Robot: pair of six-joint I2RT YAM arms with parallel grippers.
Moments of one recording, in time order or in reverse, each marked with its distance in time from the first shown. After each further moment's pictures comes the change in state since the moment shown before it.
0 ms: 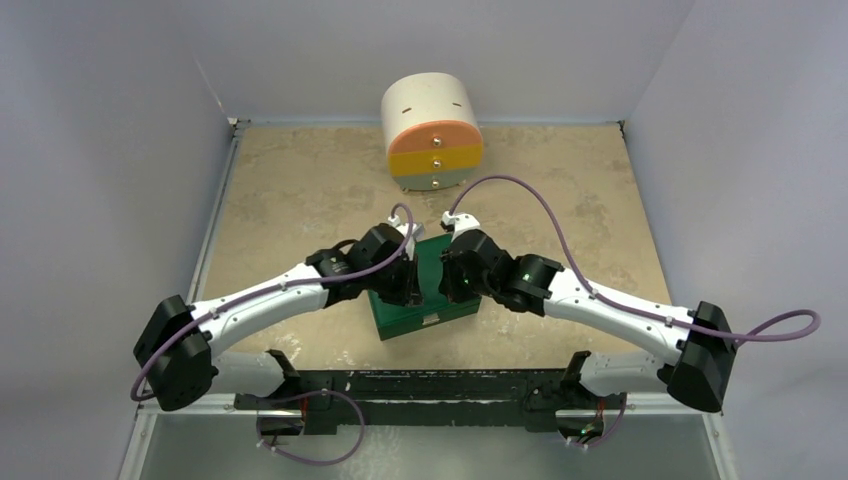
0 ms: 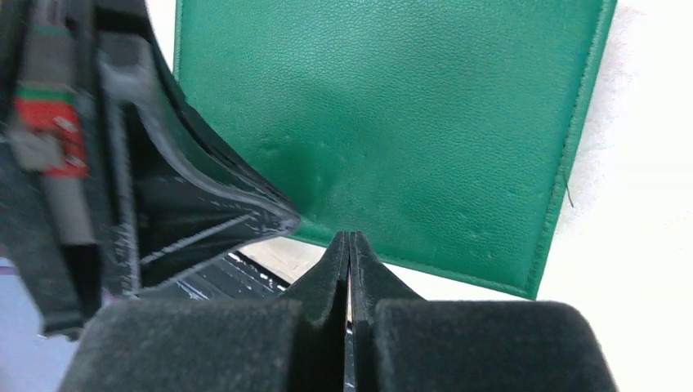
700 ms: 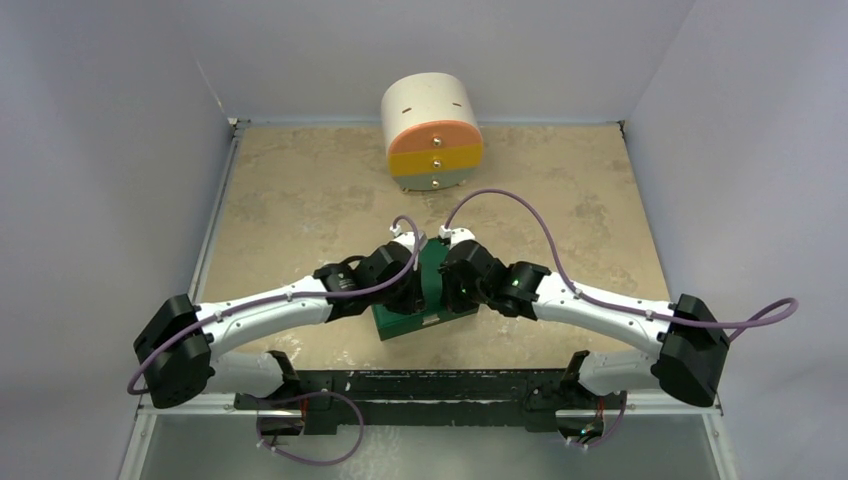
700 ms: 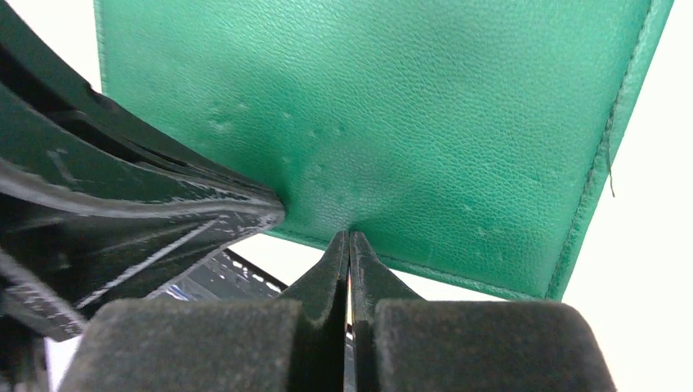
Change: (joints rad) left arm -0.135 0.018 -0.069 0.095 -0.227 -0.056; right arm 0.000 0.053 -0.089 0.065 -0.058 0.011
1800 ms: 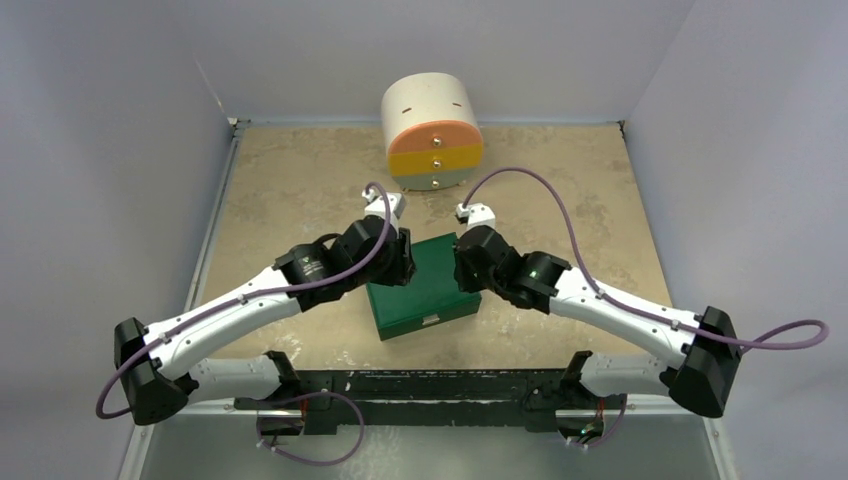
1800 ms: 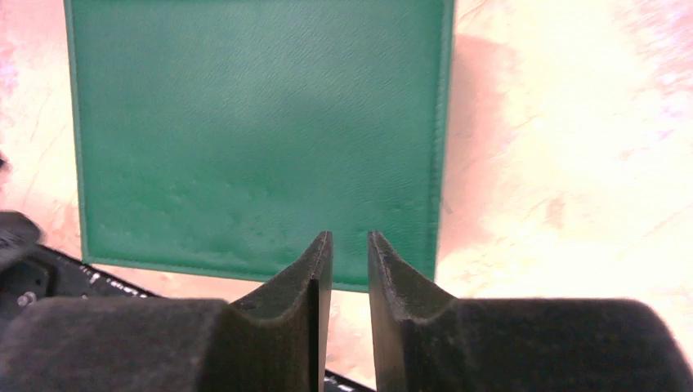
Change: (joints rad) left arm 0.007 -0.128 0.240 -0.256 -0.221 0.060; right arm -0.028 -0.056 0.071 -0.091 0.209 -0.053
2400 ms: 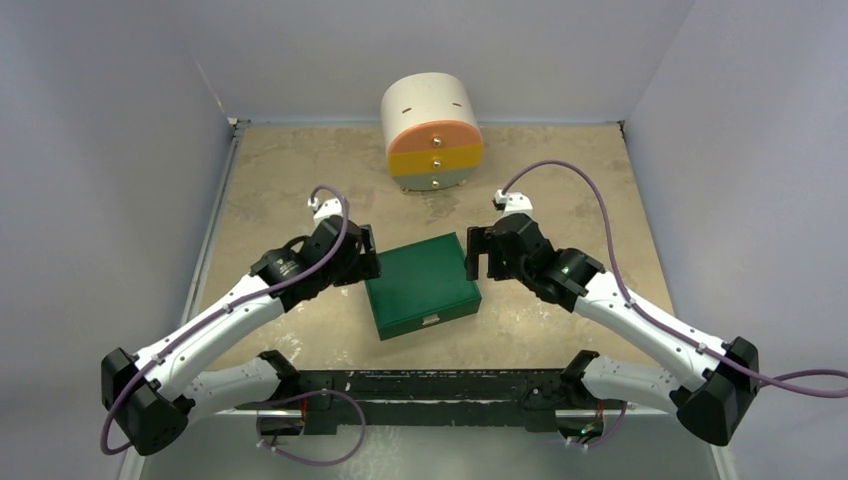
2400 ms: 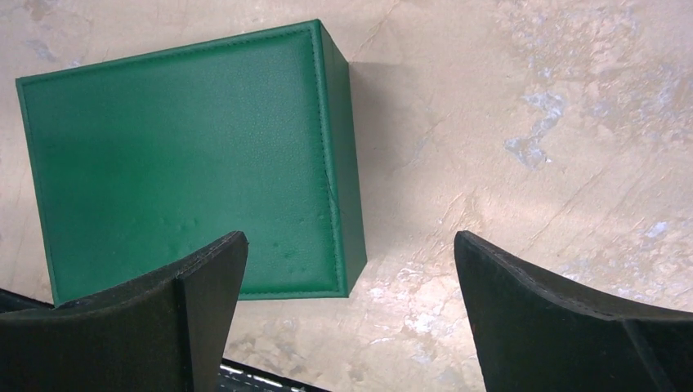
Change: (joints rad) left arm 0.243 -0.122 -0.100 -0.133 -0.087 -0.110; right arm -0.186 -0.148 -0.019 -0.060 -0.002 -0.041
